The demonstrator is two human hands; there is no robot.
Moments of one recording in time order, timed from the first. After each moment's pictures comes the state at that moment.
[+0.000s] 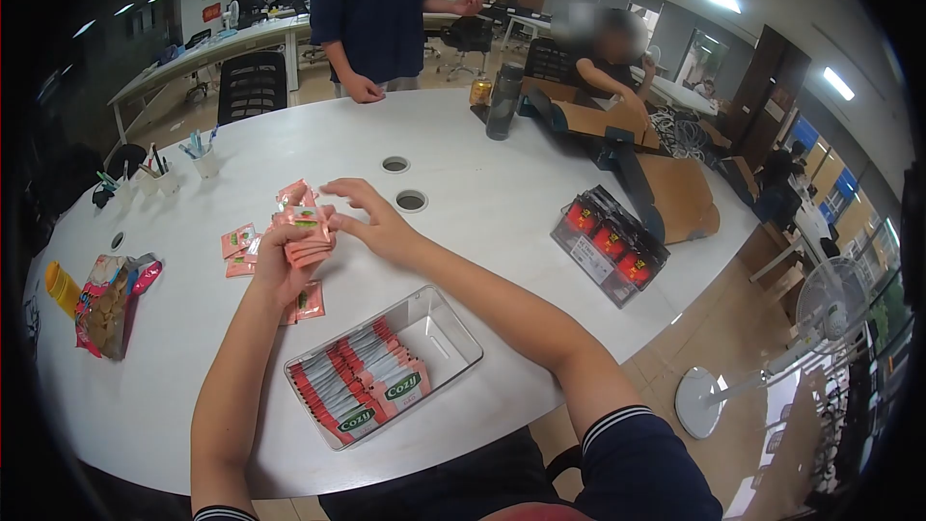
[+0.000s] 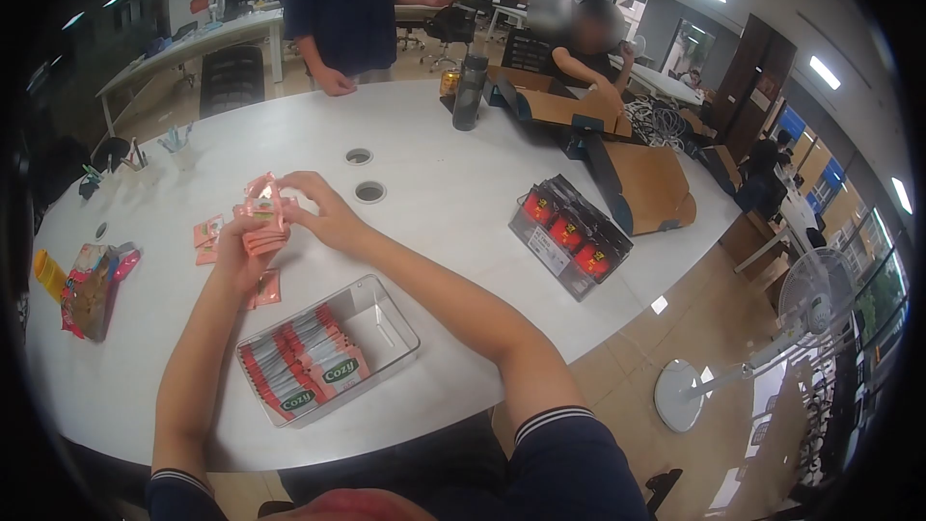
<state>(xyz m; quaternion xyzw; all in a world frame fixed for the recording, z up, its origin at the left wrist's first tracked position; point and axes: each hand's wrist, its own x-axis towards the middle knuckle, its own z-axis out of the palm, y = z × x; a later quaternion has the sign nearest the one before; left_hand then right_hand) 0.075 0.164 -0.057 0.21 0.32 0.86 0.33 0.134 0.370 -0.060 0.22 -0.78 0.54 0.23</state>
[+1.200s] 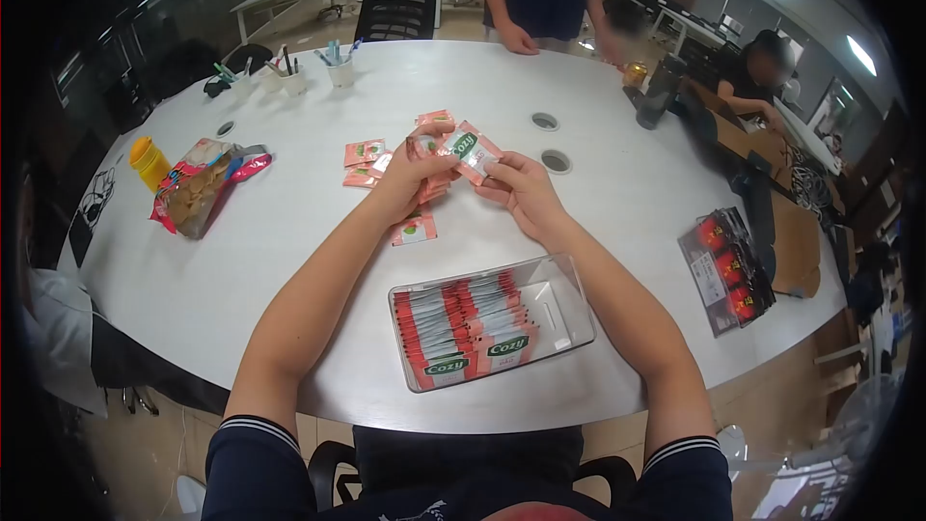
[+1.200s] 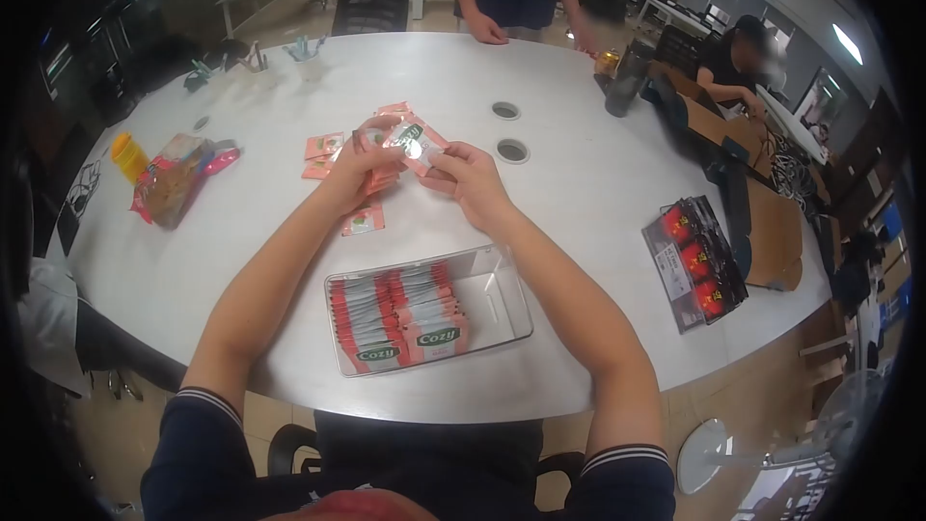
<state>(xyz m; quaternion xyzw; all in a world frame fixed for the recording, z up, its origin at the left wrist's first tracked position) 0.052 0.148 -0.071 0.27 0.47 0.81 0.24 0.135 0.361 -0.085 0.02 -0.56 0.83 0.04</state>
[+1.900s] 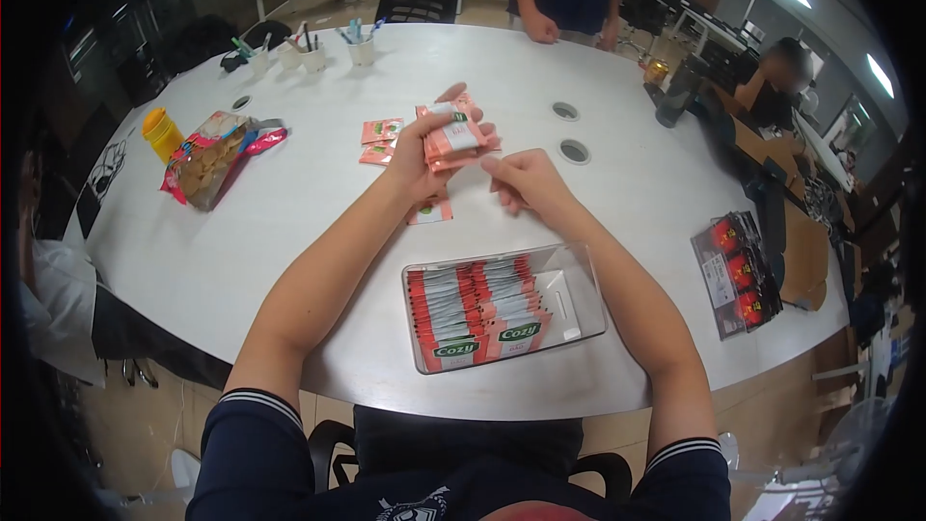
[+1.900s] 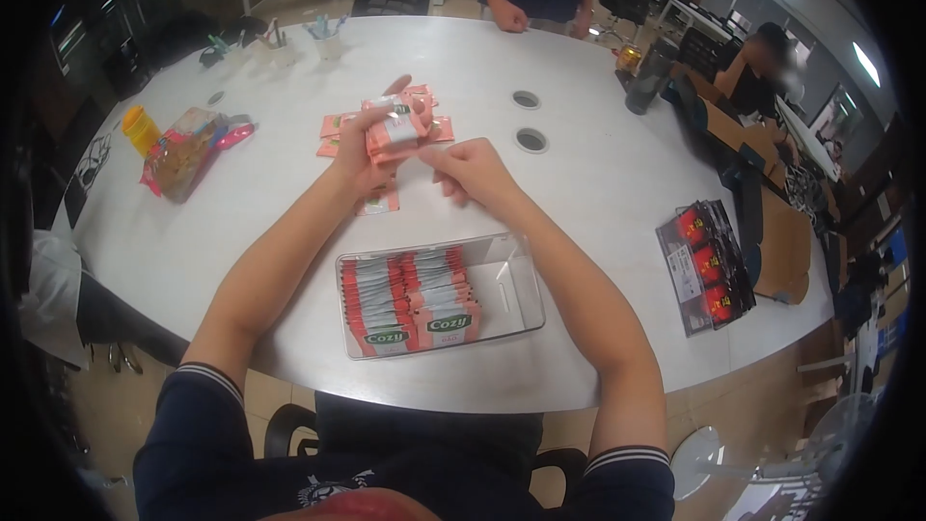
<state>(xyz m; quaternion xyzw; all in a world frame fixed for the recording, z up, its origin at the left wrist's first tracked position) 0.059 0.152 -0.063 0.22 0.28 0.89 0.30 0.147 0.359 -0.069 0.04 -0.76 0.64 -0.07</state>
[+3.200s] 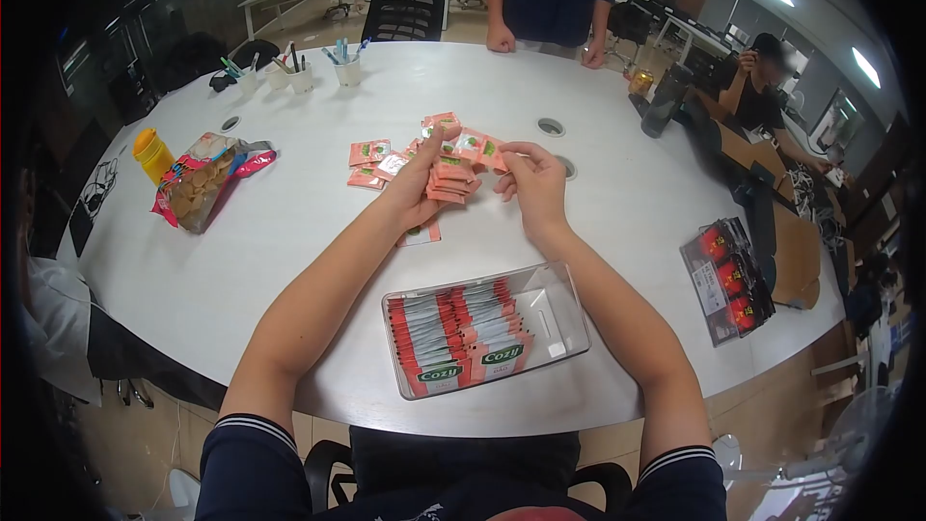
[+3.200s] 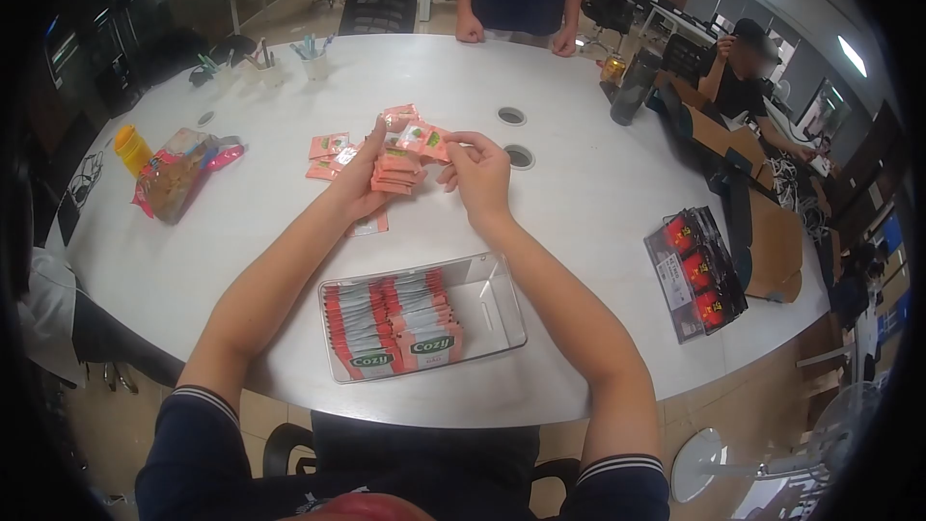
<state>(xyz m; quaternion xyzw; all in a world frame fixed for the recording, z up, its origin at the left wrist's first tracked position) 0.060 0.158 -0.074 0.17 0.38 0.85 0.32 0.143 0.349 -0.065 0.01 -0.64 0.75 0.19</state>
